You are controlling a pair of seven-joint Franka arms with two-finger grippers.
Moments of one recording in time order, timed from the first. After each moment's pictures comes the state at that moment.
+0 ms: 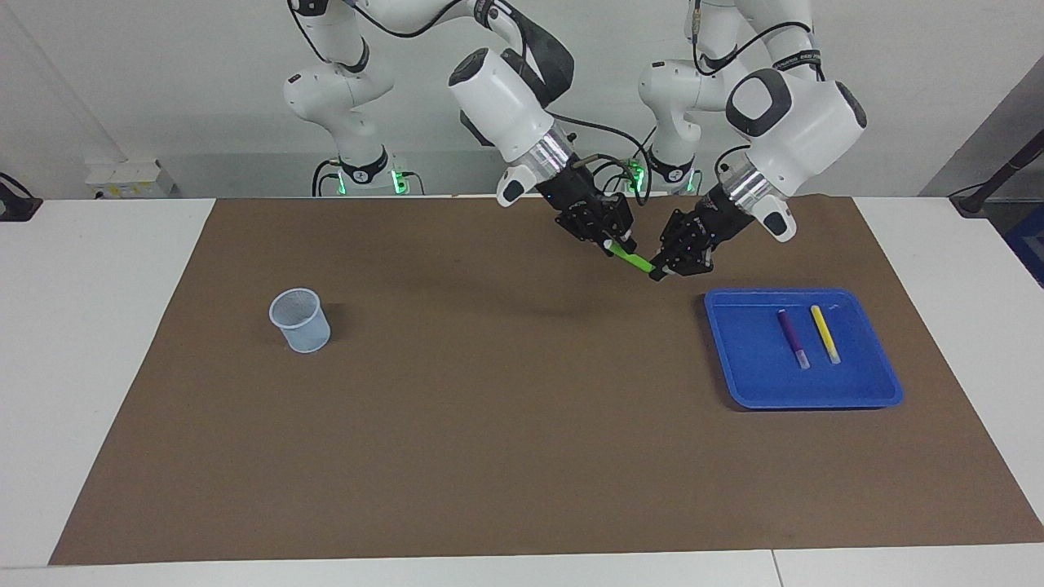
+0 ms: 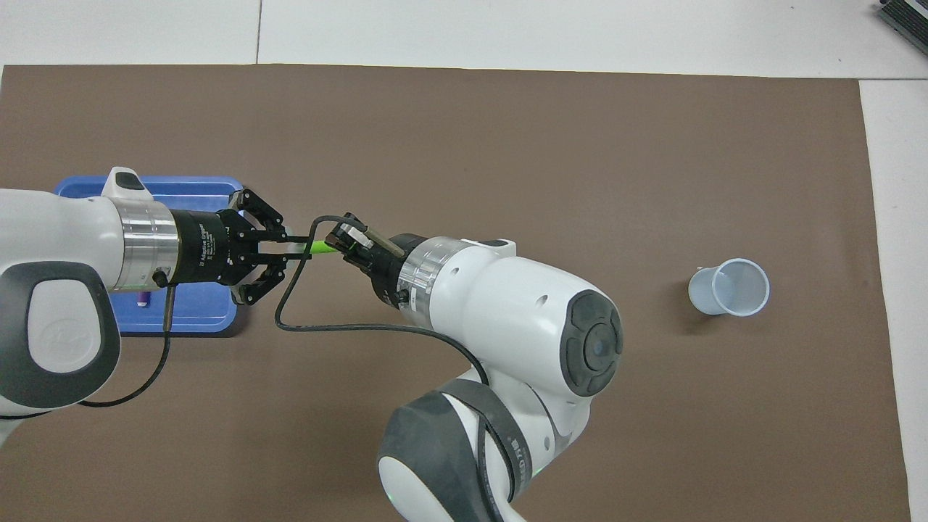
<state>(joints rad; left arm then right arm) -0.16 -0.10 -0.07 -2.07 -0.69 2.13 -1.38 0.61 0.21 0.13 -1.78 0.56 2.69 0.97</state>
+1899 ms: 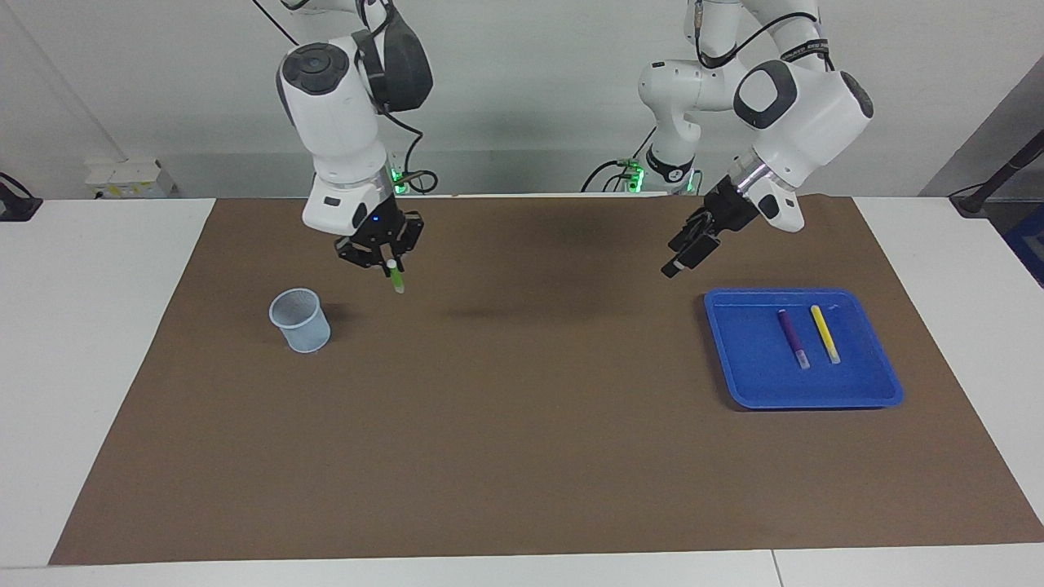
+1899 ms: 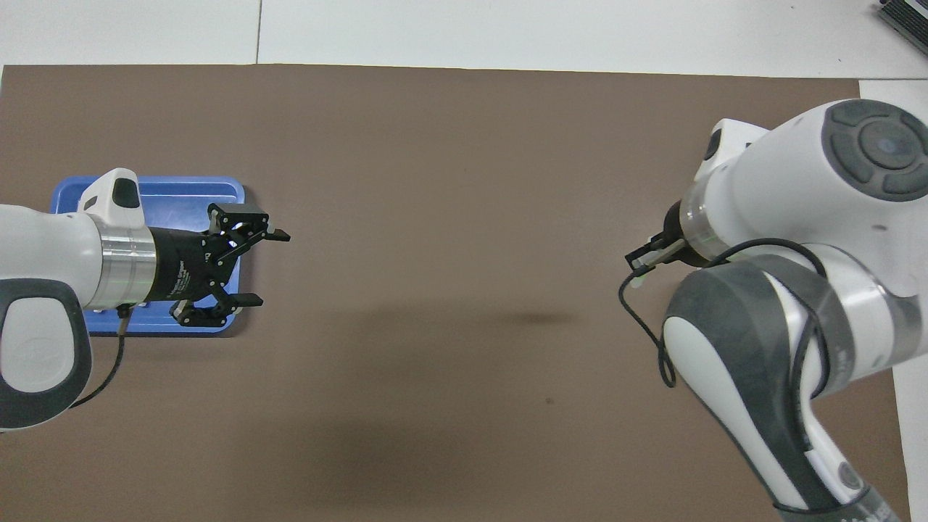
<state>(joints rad) -0.11 -0.15 -0.05 -2.12 -0.55 2.04 -0.77 0.13 0.04 0.11 -1.76 -0.03 1.77 -0.25</state>
